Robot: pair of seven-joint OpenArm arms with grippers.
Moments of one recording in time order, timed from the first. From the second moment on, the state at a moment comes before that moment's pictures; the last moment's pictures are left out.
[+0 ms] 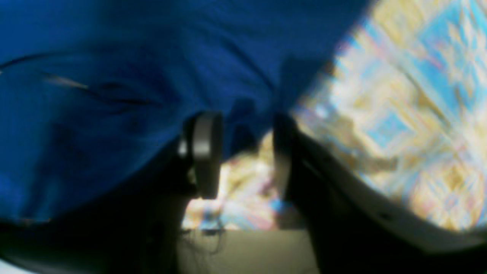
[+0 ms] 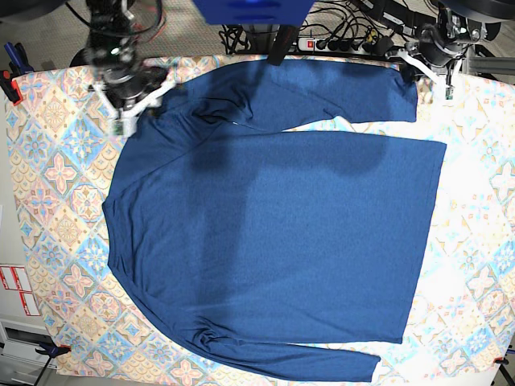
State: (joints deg) left arm 40.9 -16.4 -22.9 96.1 -32.7 -19.1 38.5; right arm -31.1 8.2 7.7 108.3 16.0 0.6 -44.2
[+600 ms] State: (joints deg) left arm 40.9 -16.2 -22.9 96.1 -32.8 -19.1 38.4; right arm -25.7 8.0 12.6 96.1 25.3 0.8 -48.6
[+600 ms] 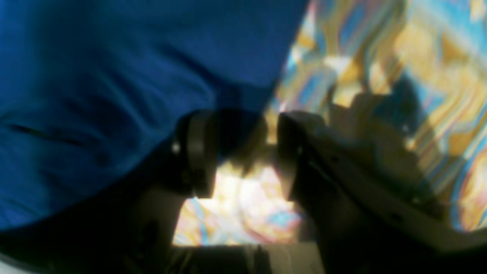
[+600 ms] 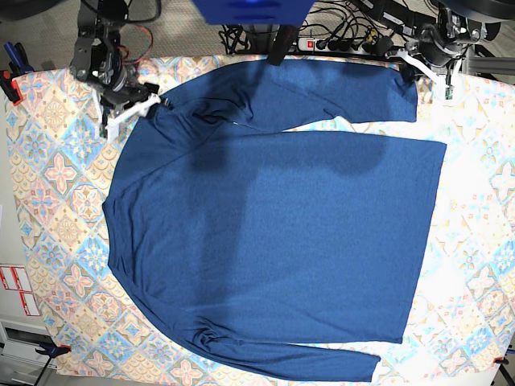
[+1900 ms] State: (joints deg) left arm 39.0 -16.5 -29.4 96.4 -33.2 -19.3 34.8; right arm -21.3 6.1 18.9 92.3 39.0 1.0 -49.0
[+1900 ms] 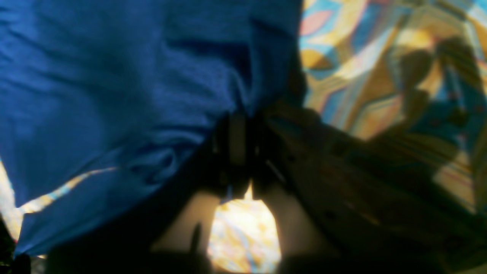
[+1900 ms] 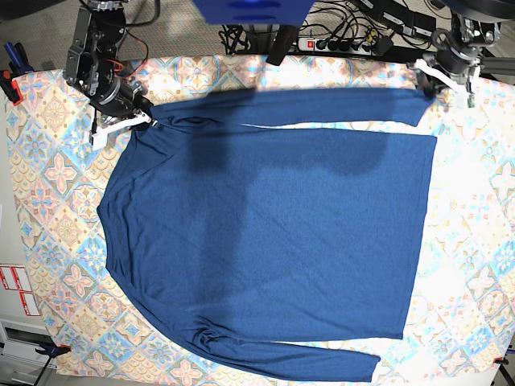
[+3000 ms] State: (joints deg) left arm 13.4 -16.2 -32.8 81.3 -32.3 -19.1 35.4; right arm -7.5 5.7 18.8 88.0 41.6 1.0 -49.0
